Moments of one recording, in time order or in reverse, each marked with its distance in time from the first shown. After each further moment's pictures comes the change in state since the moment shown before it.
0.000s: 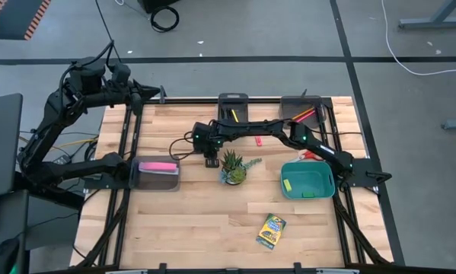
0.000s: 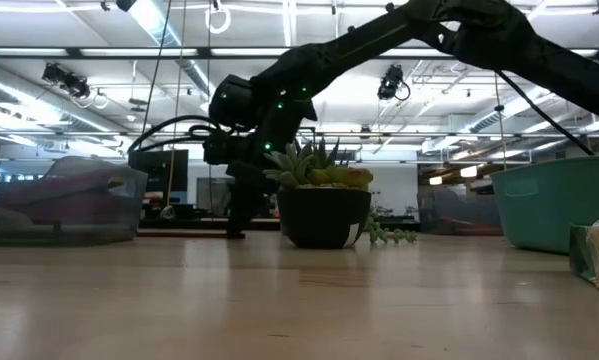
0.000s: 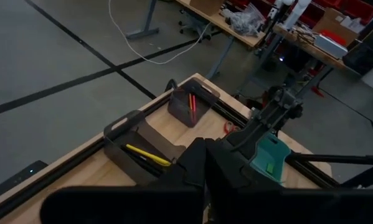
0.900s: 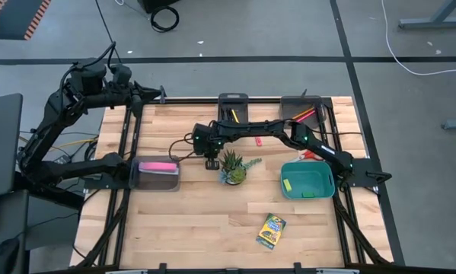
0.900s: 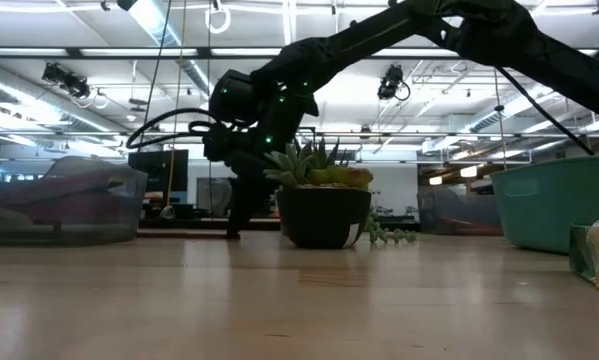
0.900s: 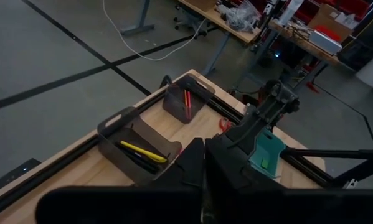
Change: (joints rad) left arm -0.024 0.000 0.000 -0.007 0.000 -0.008; right arm 0.005 -0.018 -0.014 -0.014 -0.015 0.050
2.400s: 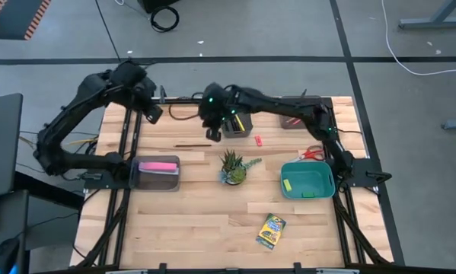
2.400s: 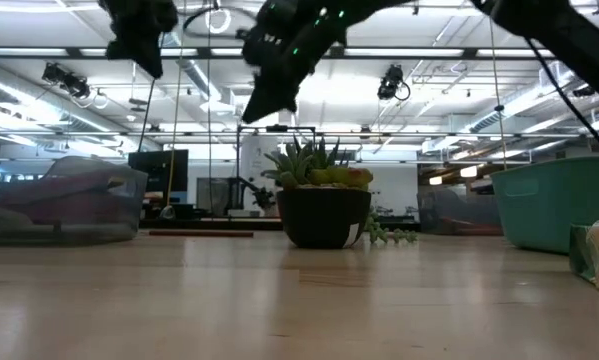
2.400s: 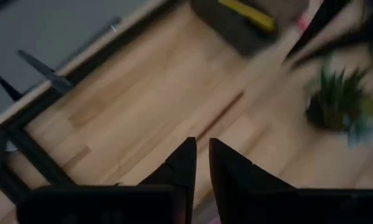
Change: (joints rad) left arm 0.042 0.236 0.001 -0.445 -0.230 0.220; right arm -0.105 -0.300 0.030 -0.008 -0.068 0.057
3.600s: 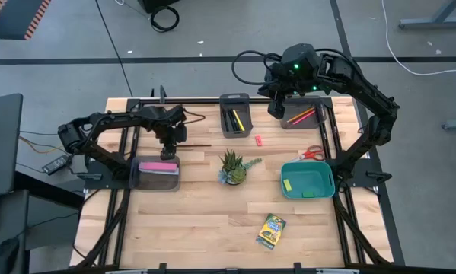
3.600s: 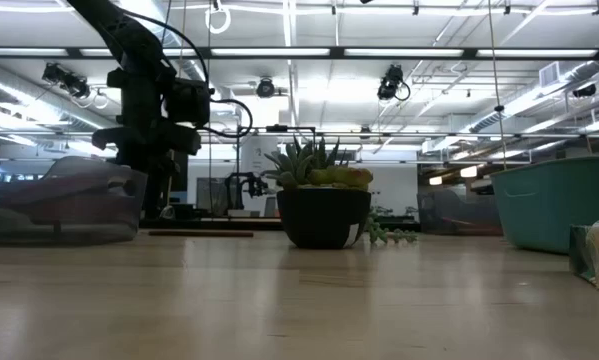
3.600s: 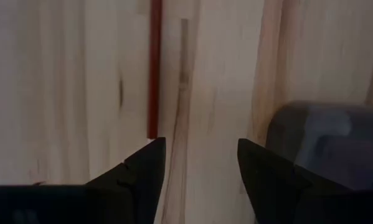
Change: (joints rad) left arm -0.193 0.317 -0.601 0.495 0.049 0.590; right arm -0.027 -0.609 0.000 -0.436 0.232 -0.004
